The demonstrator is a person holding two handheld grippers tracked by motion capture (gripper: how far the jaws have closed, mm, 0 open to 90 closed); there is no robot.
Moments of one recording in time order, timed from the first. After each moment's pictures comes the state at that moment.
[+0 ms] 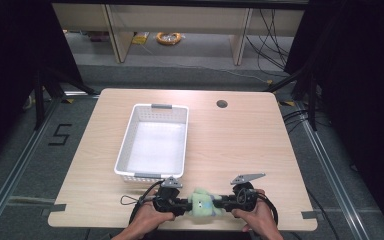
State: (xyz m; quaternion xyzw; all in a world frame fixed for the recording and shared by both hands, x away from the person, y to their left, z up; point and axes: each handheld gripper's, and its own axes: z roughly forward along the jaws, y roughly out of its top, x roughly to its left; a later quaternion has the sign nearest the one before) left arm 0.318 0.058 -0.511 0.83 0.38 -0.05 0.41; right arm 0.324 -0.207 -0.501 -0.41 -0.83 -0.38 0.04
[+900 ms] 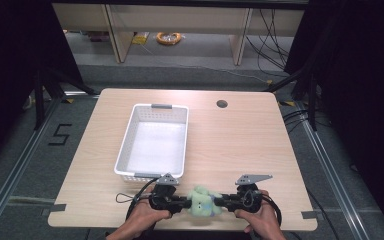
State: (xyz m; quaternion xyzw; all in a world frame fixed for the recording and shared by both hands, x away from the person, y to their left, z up) left arm 0.318 0.068 -0.493 0.82 0.37 -0.06 0.44; right arm 0.313 -0.211 -0.487 -0.41 -0.81 -0.43 0.05
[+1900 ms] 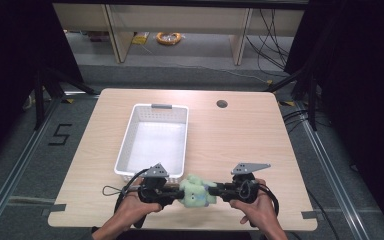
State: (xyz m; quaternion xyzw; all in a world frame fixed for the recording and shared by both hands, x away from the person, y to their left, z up) left arm 0.323 0.093 -0.449 0.82 0.35 -0.02 0.46; right arm 0.323 -0.191 -0.442 -0.38 -0.81 -0.45 0.03
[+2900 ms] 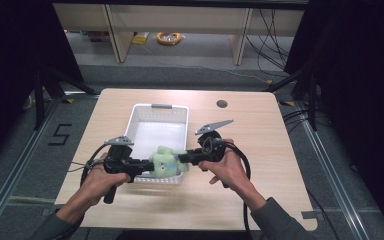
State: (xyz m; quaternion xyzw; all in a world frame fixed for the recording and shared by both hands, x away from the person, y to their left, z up) left arm 0.365 0.171 -0.397 0.79 0.41 0.01 0.46; right arm 0.397 -0.107 -0.376 -0.33 -0.84 -0.43 0.02
